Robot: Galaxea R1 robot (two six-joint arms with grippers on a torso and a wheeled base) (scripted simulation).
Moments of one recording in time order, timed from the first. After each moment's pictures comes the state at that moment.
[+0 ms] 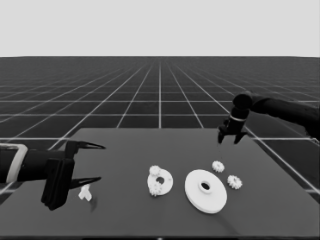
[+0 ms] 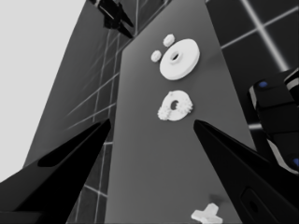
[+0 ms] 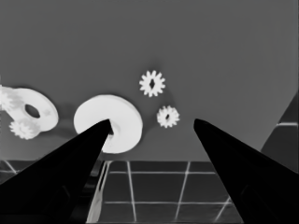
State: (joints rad) left arm -0.34 1.75 -0.42 0.31 0.68 0.35; right arm 0.22 2.44 -1.81 0.01 -1.59 0.62
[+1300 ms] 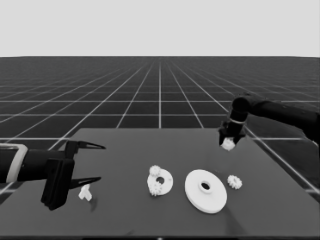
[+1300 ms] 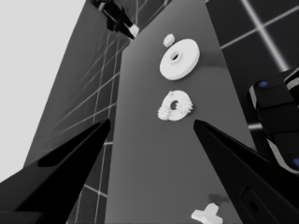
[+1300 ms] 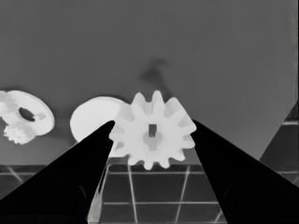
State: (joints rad) left arm -0.34 1.75 -0.42 0.31 0.68 0.35; right arm 0.19 2.45 -1.82 -0.01 -1.58 0.63
